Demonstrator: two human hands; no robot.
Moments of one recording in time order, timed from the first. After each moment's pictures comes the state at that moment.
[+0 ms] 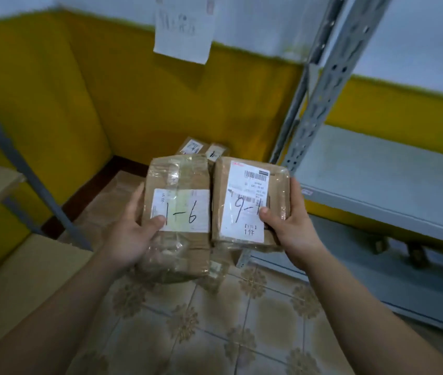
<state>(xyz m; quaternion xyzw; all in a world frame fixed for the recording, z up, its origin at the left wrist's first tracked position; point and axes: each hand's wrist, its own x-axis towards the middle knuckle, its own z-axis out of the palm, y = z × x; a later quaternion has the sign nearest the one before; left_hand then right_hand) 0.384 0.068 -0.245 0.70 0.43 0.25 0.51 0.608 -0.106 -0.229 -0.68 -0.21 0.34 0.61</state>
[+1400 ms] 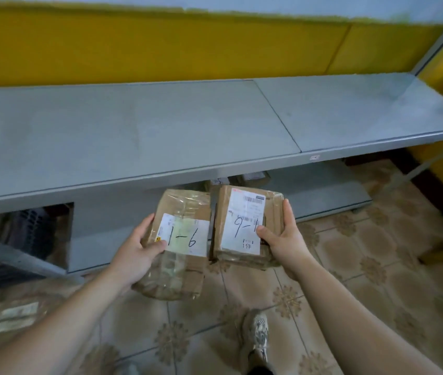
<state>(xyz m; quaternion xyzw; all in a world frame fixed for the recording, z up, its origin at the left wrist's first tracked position) 0.867 -0.368 -0.358 0.71 0.28 -0.06 0.64 0.968 -0.653 -0.326 -0.78 0.10 0.21 0.58</state>
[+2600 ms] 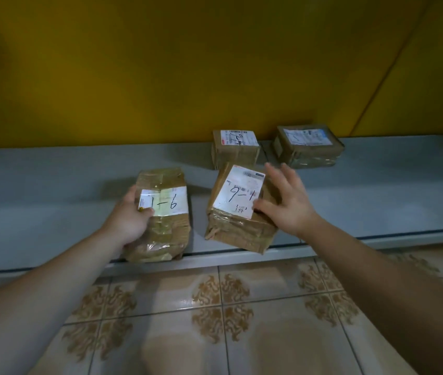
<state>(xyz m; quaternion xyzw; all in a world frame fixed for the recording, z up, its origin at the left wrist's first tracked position) 1.124 -0.353 -0.883 0.83 0.34 0.07 0.44 1.265 -0.648 -0.844 -0.91 -0.23 0.10 0.33</state>
